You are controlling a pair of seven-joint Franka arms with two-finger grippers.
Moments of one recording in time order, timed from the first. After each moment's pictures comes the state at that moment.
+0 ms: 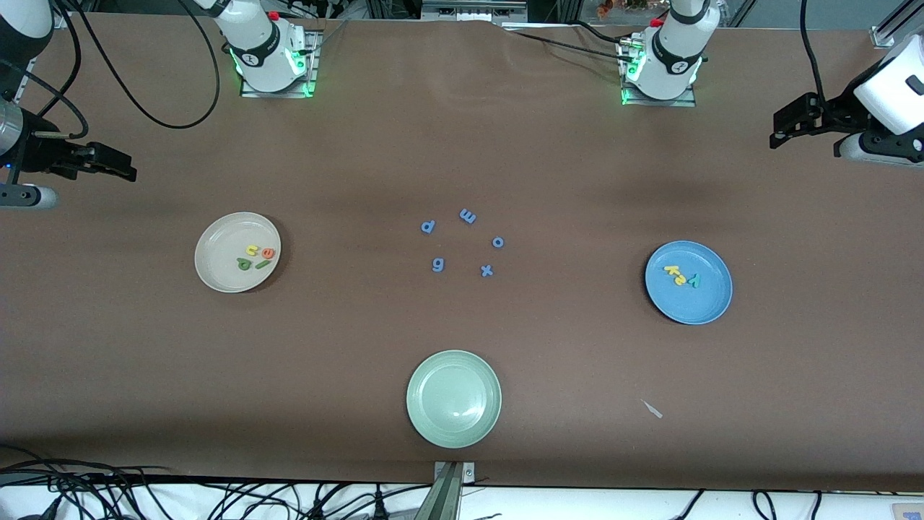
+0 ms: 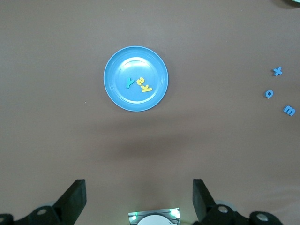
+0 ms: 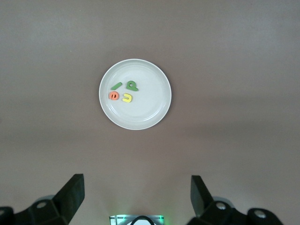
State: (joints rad) left arm -0.11 -0.06 0.07 -1.62 -0.02 1.43 0.07; right arm -0.07 0.03 0.03 -1.67 -0.02 1.55 -0.03
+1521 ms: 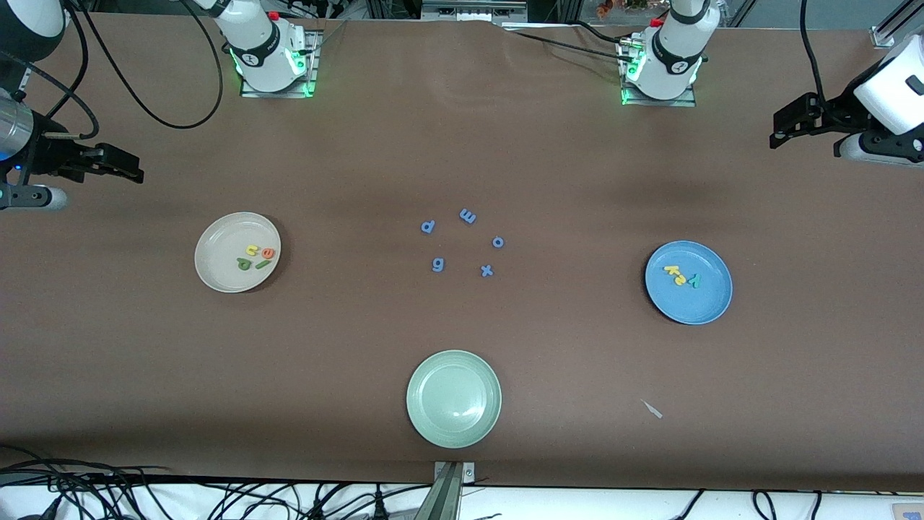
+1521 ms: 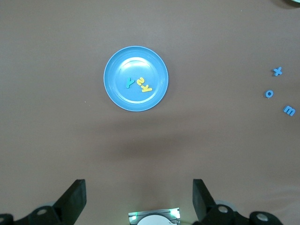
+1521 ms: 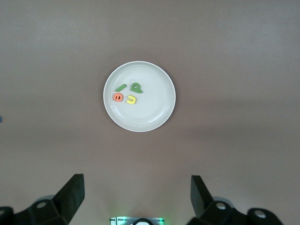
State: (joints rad) left arm -0.11 -0.06 0.07 -1.62 -0.02 1.43 0.07; right arm -0.06 0.03 0.03 -1.67 -0.02 1.56 -0.03
